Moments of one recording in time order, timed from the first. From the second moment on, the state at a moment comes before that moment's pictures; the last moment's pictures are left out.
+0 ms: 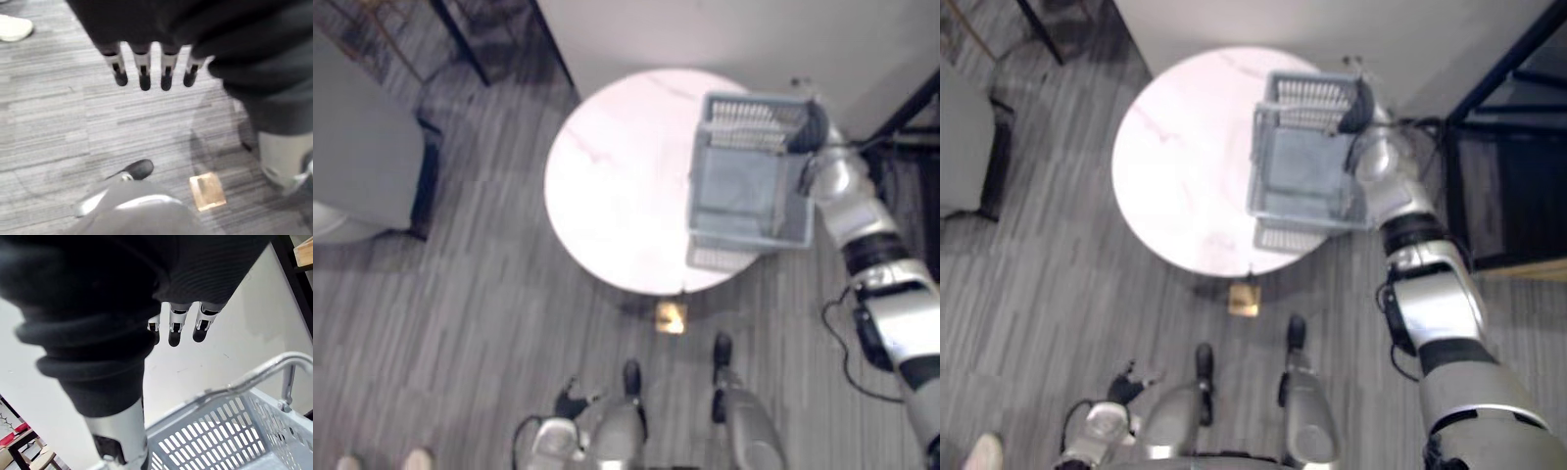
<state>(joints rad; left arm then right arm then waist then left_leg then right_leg) -0.03 0.15 -0.04 0.95 0.21 -0.08 0.24 -1.17 -0.54 0.22 0.96 -0.44 -0.03 -0.21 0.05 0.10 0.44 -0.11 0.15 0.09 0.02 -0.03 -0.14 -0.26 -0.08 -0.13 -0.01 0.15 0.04</state>
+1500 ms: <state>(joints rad) -0.09 0.13 -0.14 0.97 0.25 -0.04 0.19 -0.09 -0.21 -0.26 0.67 -0.27 0.04 -0.25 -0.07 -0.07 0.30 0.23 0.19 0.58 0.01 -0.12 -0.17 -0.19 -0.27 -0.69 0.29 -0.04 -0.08</state>
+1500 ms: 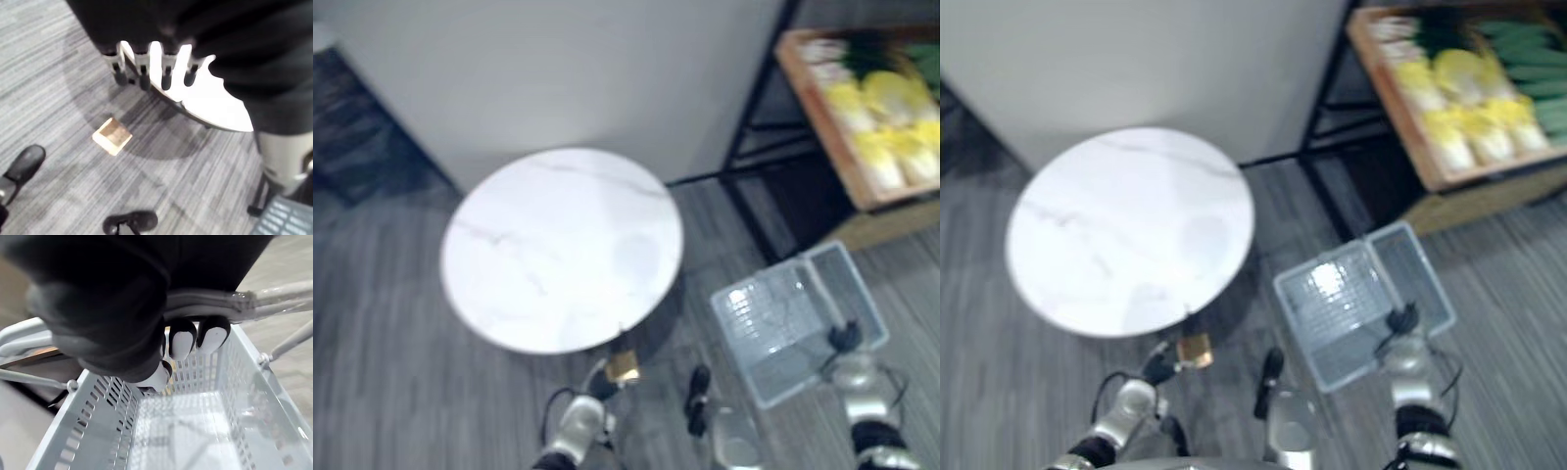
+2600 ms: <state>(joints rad) 0.08 0.13 0.08 0.98 0.24 -0.01 0.25 0.15 -0.08 -0.38 0.99 -0.16 0.04 -0.21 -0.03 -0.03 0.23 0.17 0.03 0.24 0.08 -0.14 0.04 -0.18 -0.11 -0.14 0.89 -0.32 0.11</state>
